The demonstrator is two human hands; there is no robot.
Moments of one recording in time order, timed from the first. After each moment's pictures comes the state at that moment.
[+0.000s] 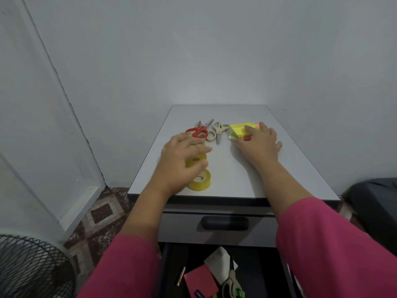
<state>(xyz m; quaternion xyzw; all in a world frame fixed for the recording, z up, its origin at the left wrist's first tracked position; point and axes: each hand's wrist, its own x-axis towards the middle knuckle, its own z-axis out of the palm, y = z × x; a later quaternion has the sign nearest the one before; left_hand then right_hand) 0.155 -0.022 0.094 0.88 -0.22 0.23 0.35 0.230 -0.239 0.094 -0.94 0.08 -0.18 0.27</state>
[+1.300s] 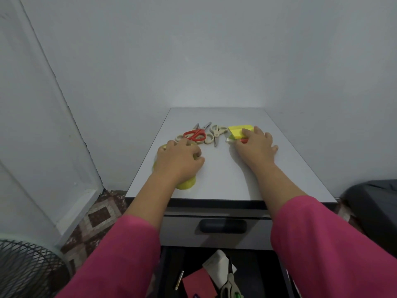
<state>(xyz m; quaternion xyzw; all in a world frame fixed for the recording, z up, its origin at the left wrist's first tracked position) 0.180 -0.038 0.109 0.99 -0.07 0.11 0.09 0.231 -0.239 0.095 -0.95 0.08 -0.17 0.26</state>
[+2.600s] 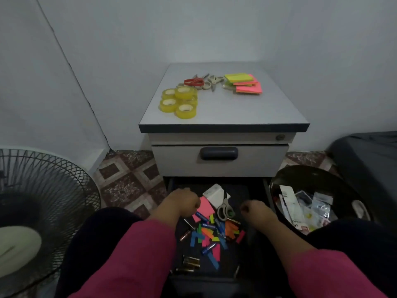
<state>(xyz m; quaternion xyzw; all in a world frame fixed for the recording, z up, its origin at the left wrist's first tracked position) 0.040 -0.027 -0.092 0.95 -0.23 -0.22 -0.05 -0.004 -0.265 -0.112 -0.97 0.02 0.16 0.18</state>
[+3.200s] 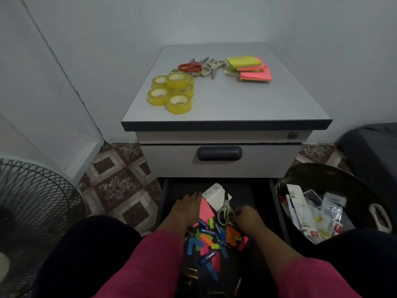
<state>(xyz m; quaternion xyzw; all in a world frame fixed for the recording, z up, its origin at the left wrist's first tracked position) 0.060 -0.048 -0.160 0.96 -0.13 -0.26 0.02 0.028 -0.243 -0.172 -0.91 0.15 0.23 0.31</state>
